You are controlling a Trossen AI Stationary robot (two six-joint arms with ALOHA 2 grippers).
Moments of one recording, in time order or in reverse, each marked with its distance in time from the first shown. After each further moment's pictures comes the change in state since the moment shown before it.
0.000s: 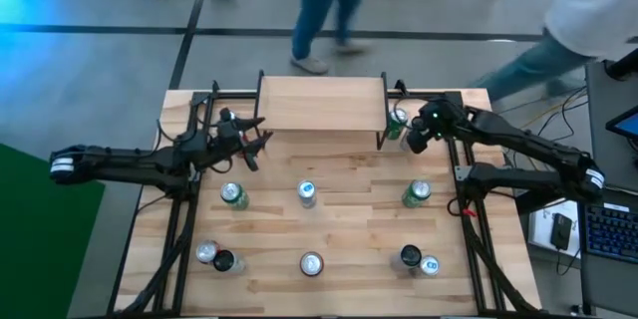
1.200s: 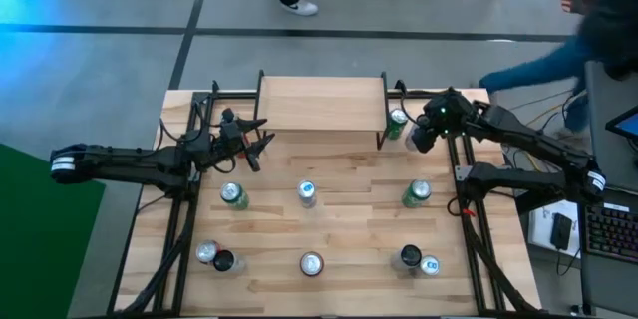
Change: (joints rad) left arm 0.000 0.027 0.014 -0.032 -0.001 -0.004; right arm -0.002 -0.031 0.124 -0.138 -0.053 -0.055
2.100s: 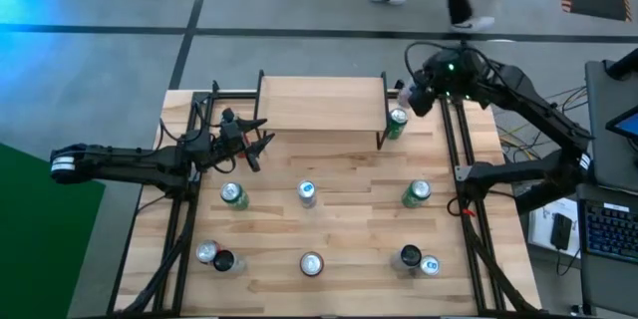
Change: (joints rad) left arm 0.000 0.000 -0.001 0.002 0.000 -0.003; right arm 0.000 0.270 0.619 -0.160 0.091 -0.129
